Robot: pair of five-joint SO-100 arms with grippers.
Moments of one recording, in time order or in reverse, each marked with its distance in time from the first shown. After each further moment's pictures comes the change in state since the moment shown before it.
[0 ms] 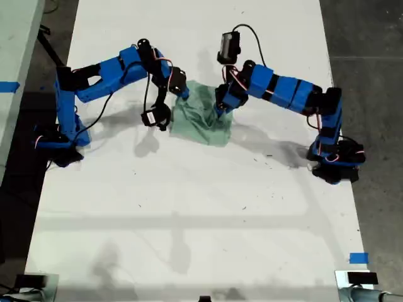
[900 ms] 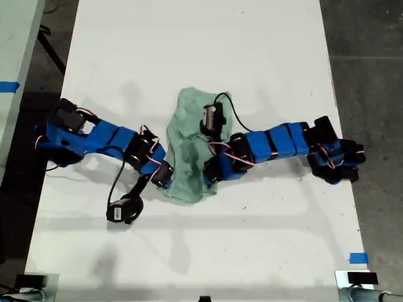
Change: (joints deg) arm 0 44.8 -1.6 -0.4 10.8 -30.8; arm 1 -36.6 -6.0 -13.1 3.3 25.5
